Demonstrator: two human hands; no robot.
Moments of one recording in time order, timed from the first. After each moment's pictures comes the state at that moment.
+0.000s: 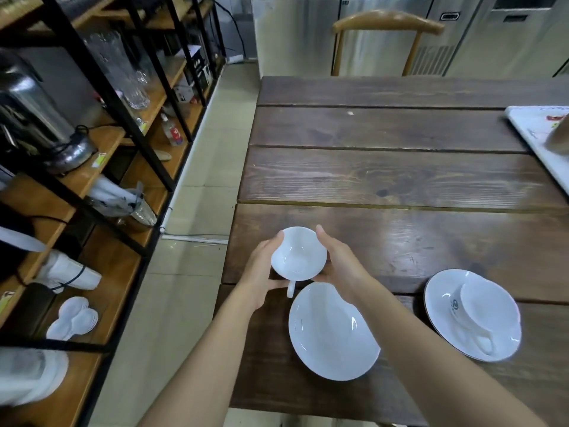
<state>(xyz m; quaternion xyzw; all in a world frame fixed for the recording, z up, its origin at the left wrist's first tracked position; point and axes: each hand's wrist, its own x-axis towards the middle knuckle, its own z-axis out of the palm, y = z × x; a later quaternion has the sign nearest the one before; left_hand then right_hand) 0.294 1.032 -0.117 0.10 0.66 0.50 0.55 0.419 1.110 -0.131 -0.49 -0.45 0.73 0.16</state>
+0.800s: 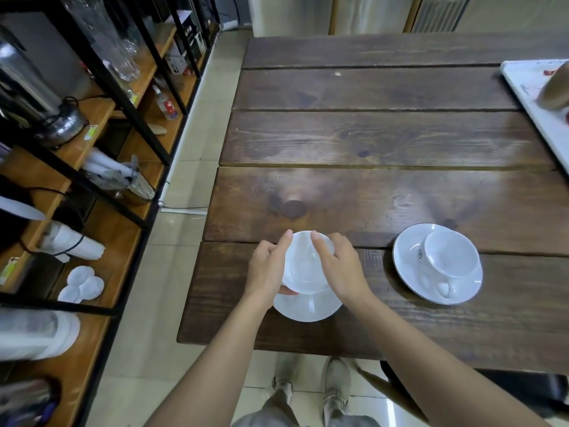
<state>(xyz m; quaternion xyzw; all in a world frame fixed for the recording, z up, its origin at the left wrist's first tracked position) 0.385 0.995 -0.121 0.12 0.79 0.40 0.45 0.496 1.050 -0.140 -0.56 -0.64 0.50 0.17</state>
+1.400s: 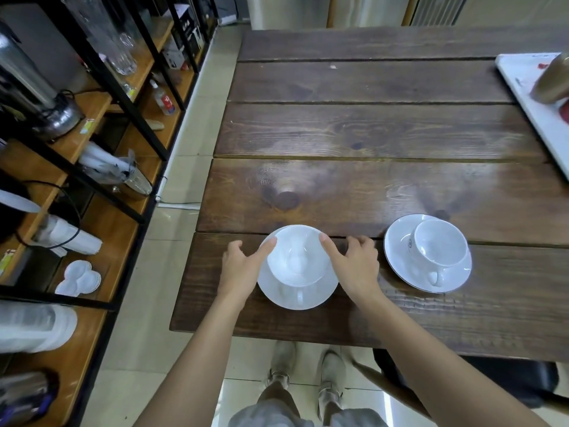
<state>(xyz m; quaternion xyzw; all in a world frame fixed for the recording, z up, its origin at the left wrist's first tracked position) 0.370 0.968 -0.133 0.13 0.84 0.35 0.39 0.529 1.053 -0.155 -0.63 -0.66 0.39 0.11</state>
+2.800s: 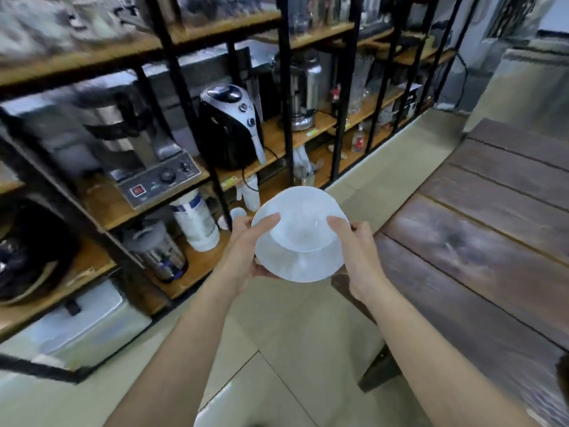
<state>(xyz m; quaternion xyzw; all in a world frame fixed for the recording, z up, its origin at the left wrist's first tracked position) 0.305 0.686 -0.032 -0.05 0.65 0.71 0.27 0.378 0.839 -0.025 -0.28 -0.62 0.73 0.11</state>
